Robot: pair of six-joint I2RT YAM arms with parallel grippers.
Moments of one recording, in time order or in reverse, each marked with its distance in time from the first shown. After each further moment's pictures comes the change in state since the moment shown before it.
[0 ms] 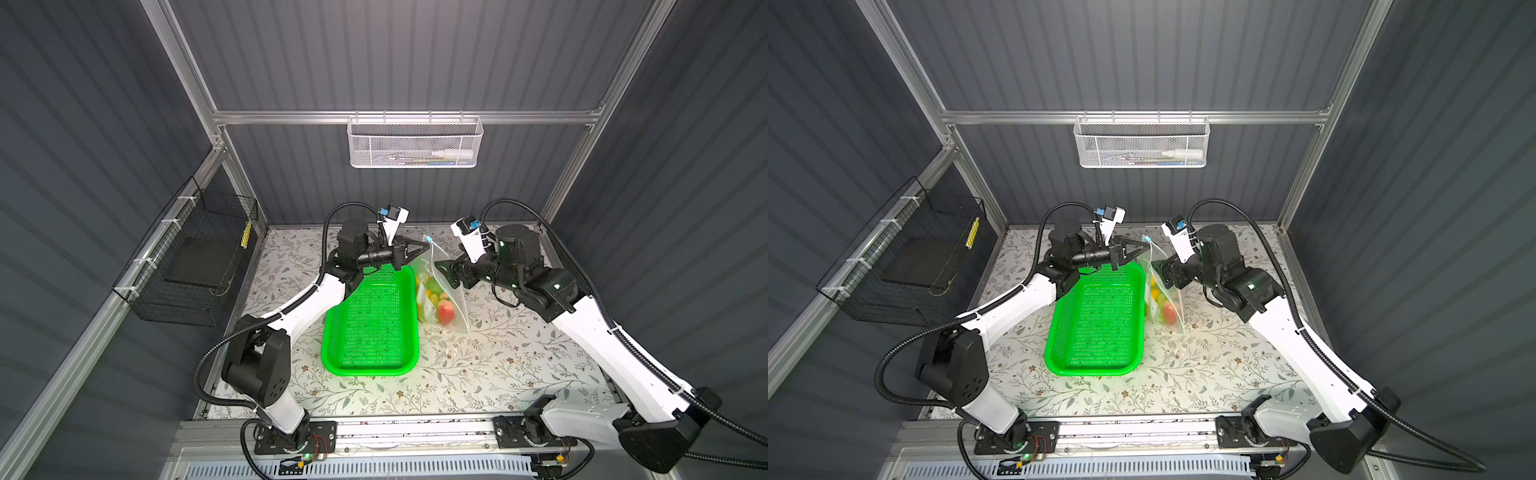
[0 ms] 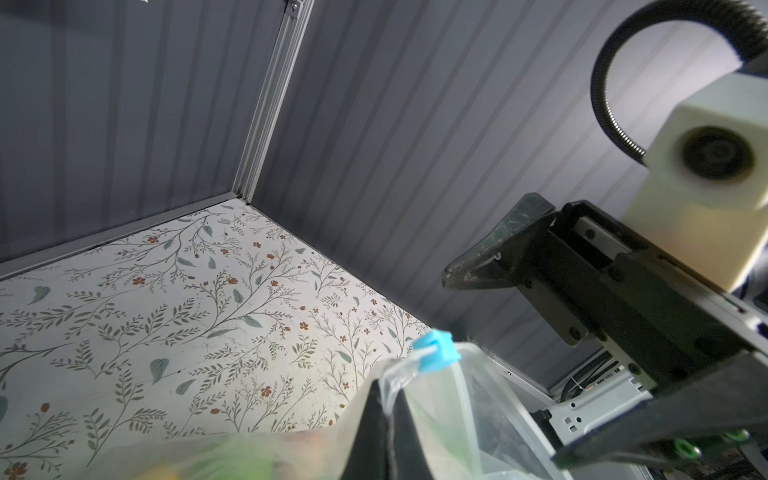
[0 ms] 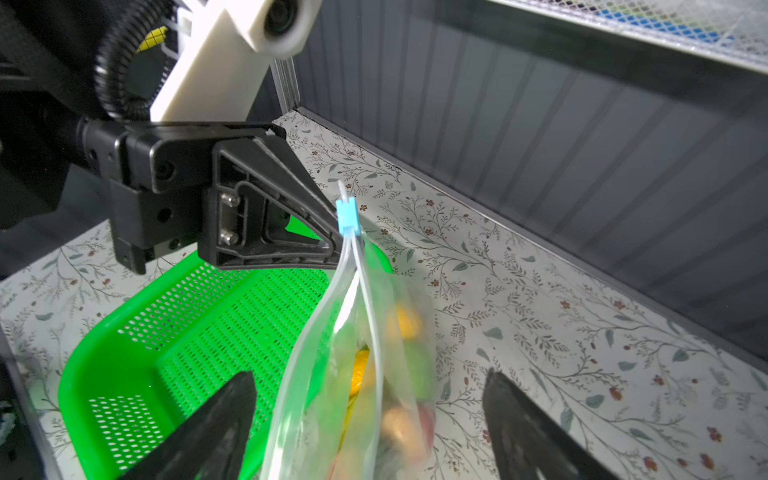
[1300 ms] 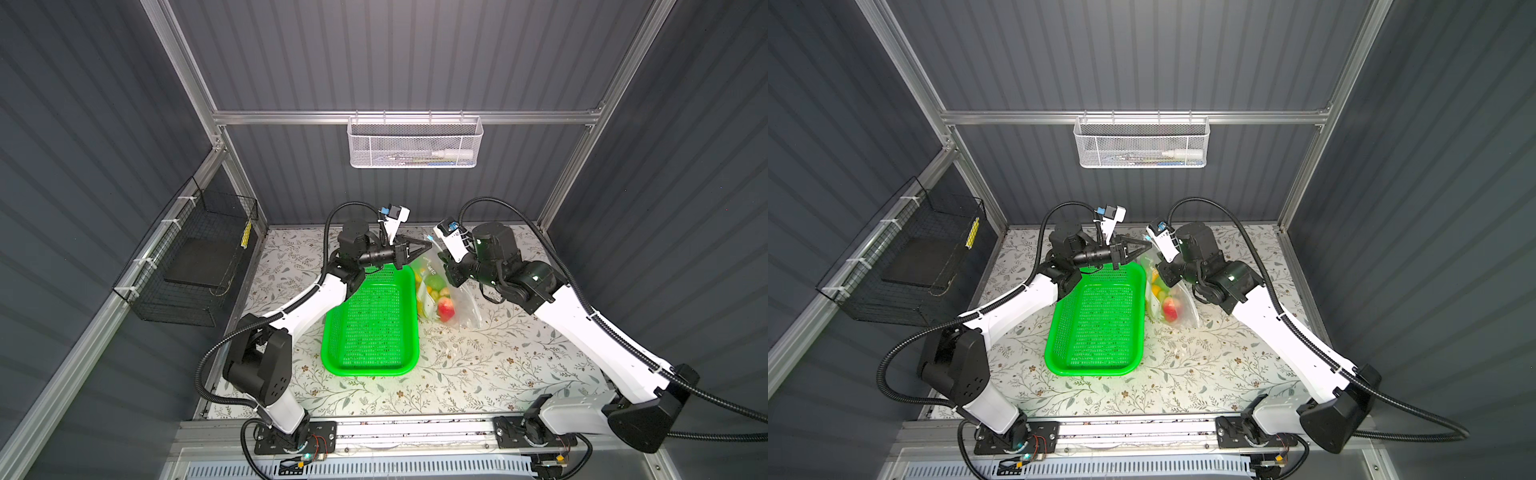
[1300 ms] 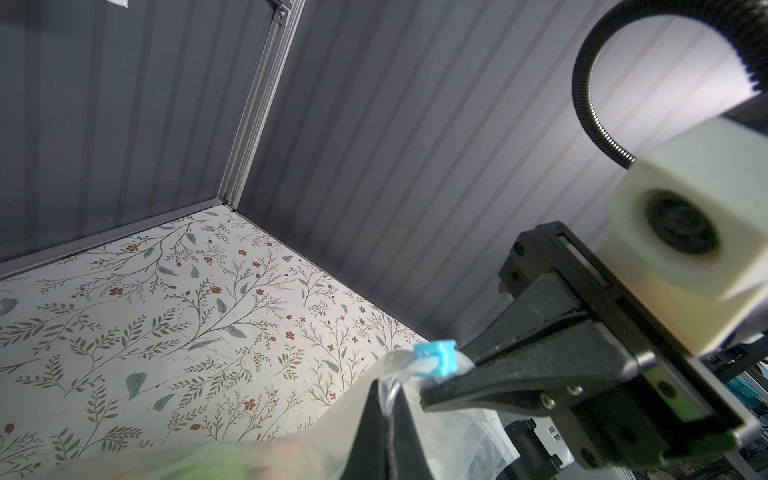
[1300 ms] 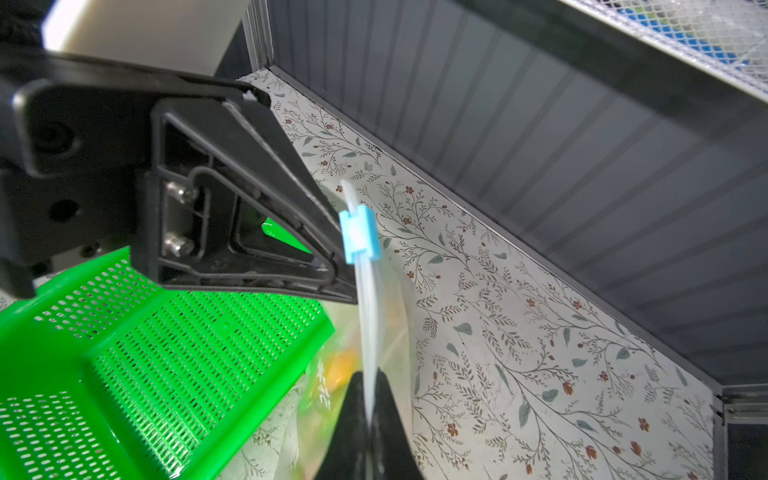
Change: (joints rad) left arm -0.005 0.015 0.001 0.061 0.020 -0.051; right arm 0.081 0.105 0.066 -0.031 0.144 -0.069
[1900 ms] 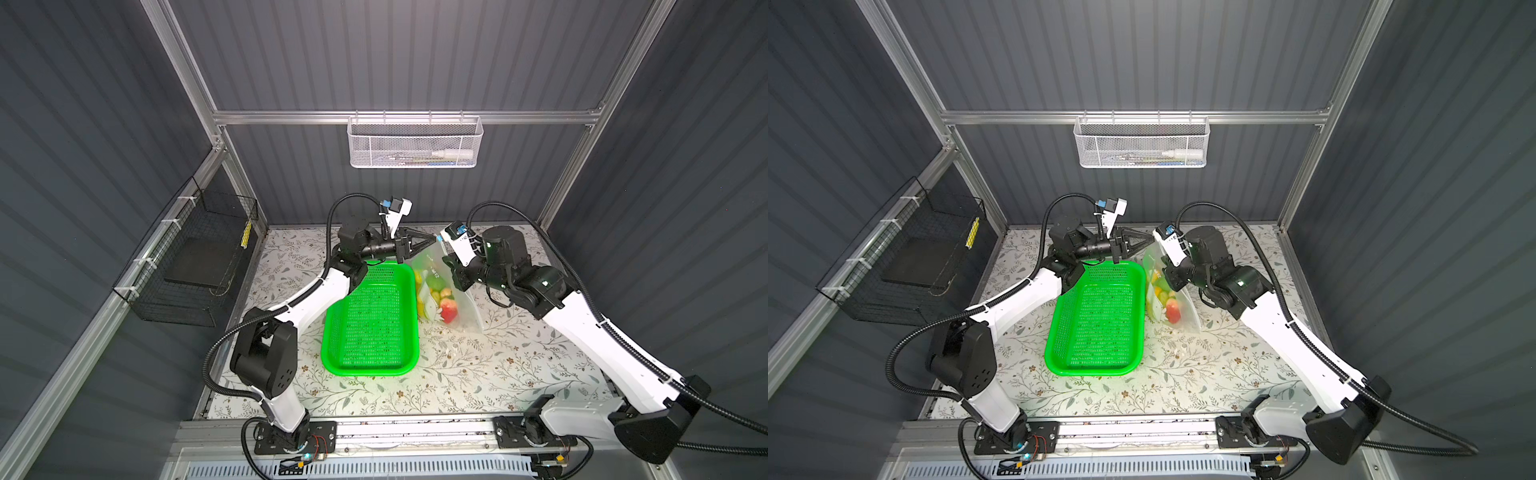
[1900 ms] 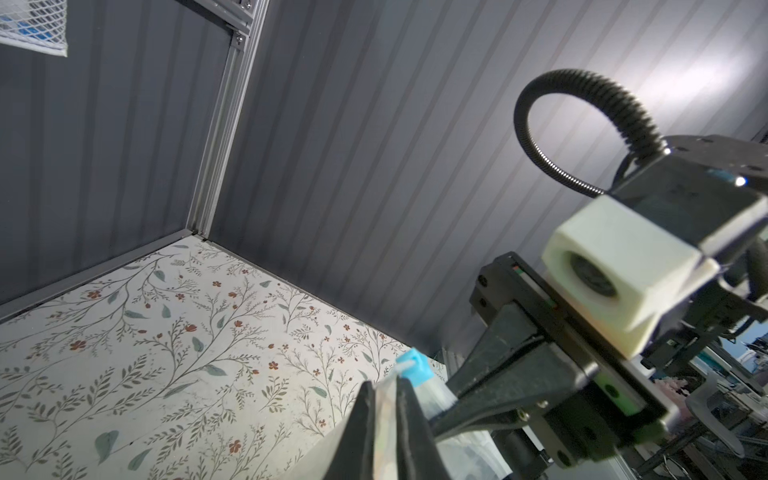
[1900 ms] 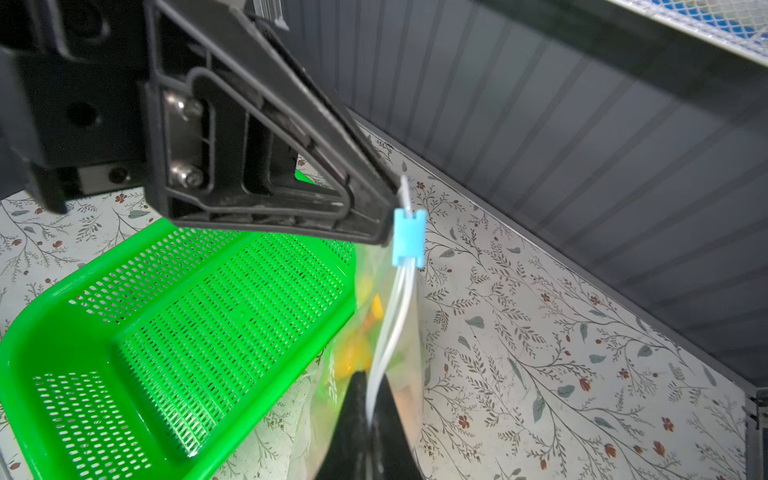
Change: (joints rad) left arm 0.000 0.058 0.073 0.121 0.089 -0.061; right arm -0.045 -0.064 -0.060 0.001 -0.076 0.008
